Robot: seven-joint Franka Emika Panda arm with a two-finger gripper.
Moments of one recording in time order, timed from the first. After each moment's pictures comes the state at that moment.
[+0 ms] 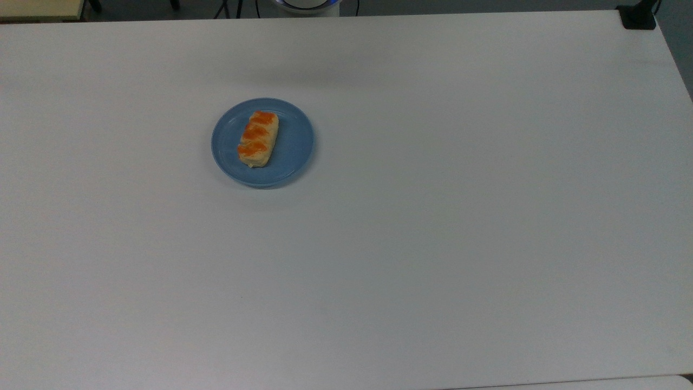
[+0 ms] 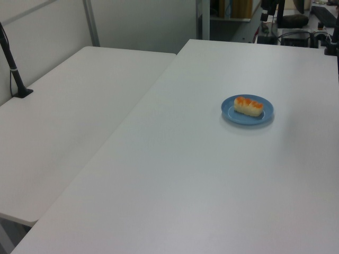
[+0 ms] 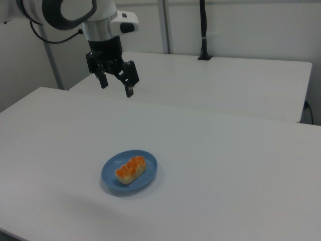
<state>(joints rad) -0.04 -0.10 -0.17 -1.66 0.07 1.67 -0.13</state>
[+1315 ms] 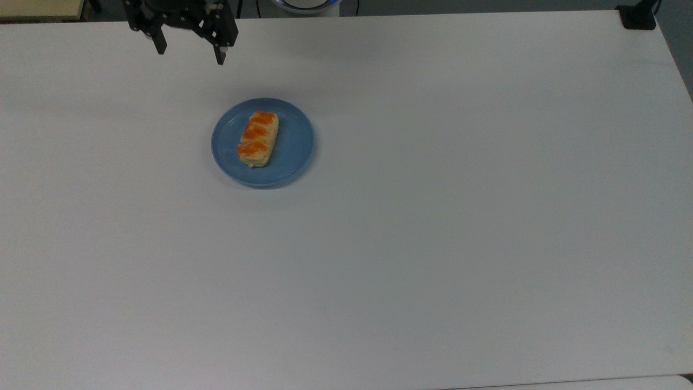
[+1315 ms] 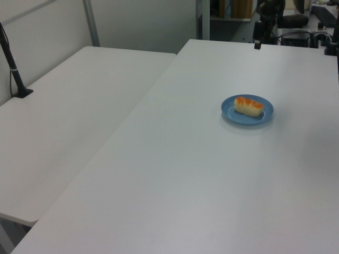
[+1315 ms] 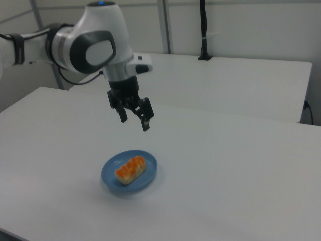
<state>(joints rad) -0.03 -0.04 -0.17 -1.87 -0.04 1.91 -0.04</state>
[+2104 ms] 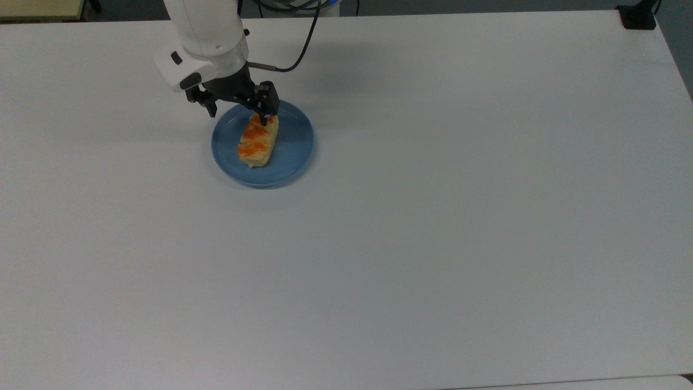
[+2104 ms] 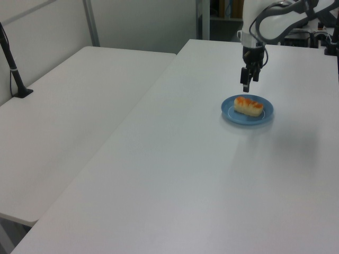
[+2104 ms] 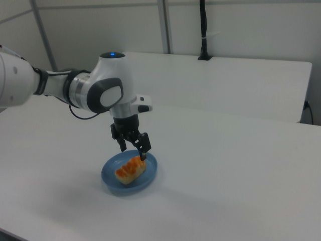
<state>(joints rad) 0.04 0.14 -0.17 -2.01 0.00 2.14 0.02</state>
